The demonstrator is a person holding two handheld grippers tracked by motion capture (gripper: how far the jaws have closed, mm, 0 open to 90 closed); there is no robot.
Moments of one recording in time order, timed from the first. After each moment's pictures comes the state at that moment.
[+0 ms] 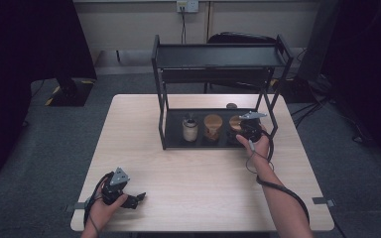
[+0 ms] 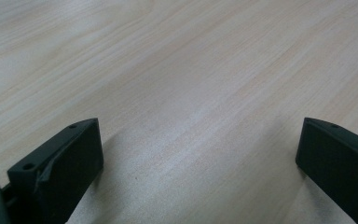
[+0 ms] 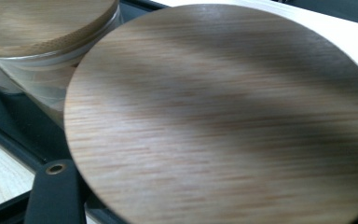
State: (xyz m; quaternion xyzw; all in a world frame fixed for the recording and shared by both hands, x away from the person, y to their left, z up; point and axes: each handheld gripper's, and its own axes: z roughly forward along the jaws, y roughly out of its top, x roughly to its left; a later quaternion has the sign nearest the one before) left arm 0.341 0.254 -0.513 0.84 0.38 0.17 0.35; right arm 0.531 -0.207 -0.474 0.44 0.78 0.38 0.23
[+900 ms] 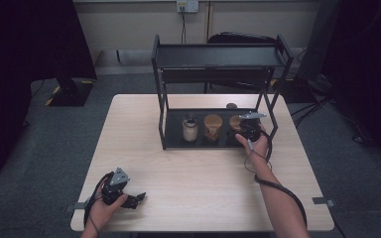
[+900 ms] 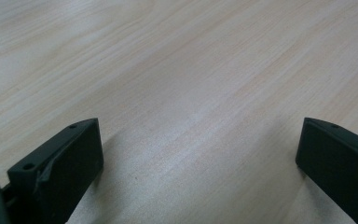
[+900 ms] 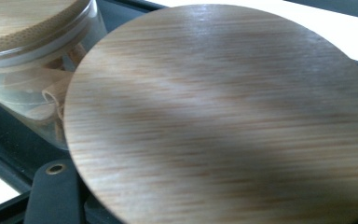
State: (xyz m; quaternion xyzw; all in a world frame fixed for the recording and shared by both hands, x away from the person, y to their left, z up) left arm 0.341 0.254 -0.513 0.84 0.38 0.17 0.35; right arm 0.539 -0.208 -0.483 0.45 0.77 0.39 0.23
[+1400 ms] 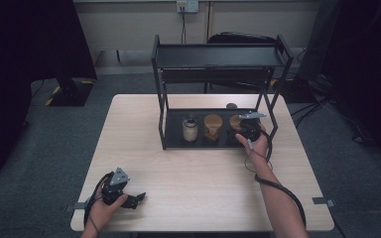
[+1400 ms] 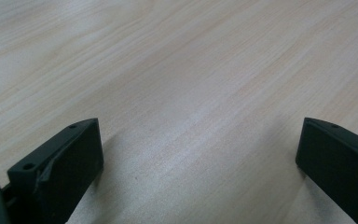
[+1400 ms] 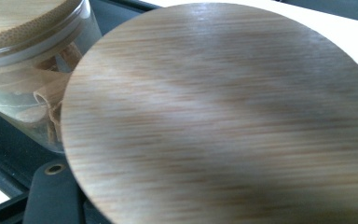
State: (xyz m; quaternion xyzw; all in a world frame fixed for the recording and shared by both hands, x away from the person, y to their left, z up) left arm 0.341 0.254 -0.513 0.84 0.38 0.17 0.35; right arm 0.542 -0.208 -0.484 0.45 0.77 0.39 0.23
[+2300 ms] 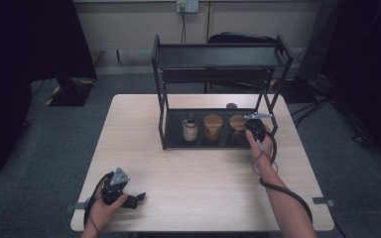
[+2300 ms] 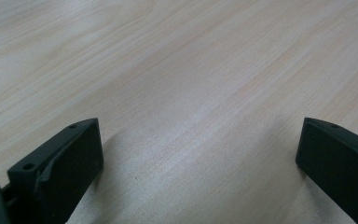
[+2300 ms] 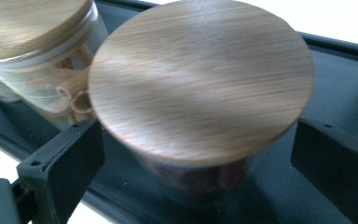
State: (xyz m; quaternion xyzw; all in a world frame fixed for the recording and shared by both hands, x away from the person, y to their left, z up) left arm 0.341 0.254 -0.513 0.84 0.38 0.17 0.35; right arm 0.525 -0.218 -0.474 0.48 0.75 0.39 0.21
